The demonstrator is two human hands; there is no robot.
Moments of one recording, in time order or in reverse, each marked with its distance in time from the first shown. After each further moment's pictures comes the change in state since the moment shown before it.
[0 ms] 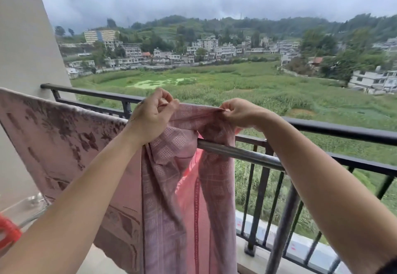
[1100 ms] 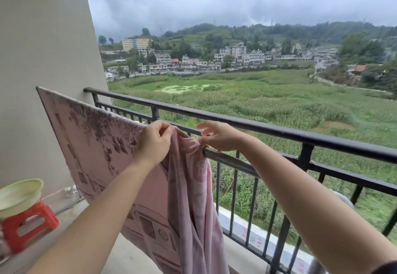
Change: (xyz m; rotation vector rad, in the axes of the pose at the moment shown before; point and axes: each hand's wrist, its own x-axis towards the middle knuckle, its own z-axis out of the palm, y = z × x) left_hand -0.022 -0.055 -0.021 0.141 0.249 -0.351; right_hand 0.070 -0.042 0.082 -0.040 -0.144 -0.273
